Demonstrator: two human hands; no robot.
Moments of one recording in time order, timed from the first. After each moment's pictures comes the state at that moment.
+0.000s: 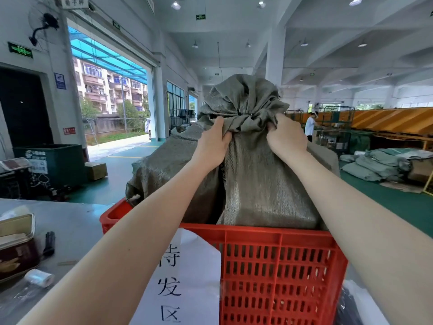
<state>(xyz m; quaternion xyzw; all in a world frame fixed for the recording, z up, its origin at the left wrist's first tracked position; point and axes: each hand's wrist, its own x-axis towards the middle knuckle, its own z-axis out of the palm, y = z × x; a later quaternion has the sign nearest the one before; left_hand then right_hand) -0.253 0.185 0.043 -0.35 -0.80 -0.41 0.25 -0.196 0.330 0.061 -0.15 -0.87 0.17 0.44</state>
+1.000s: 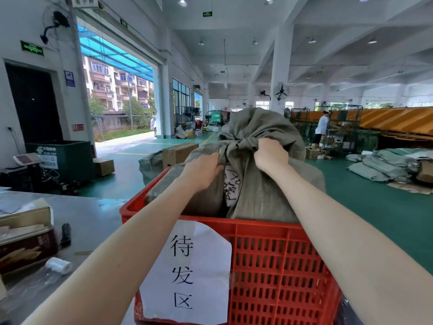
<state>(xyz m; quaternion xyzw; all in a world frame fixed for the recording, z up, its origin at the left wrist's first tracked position) -0.271 0.133 -0.002 -0.32 -0.91 -0.17 0.20 -0.214 0.285 0.031 -0.20 -0.92 0.16 0.31</state>
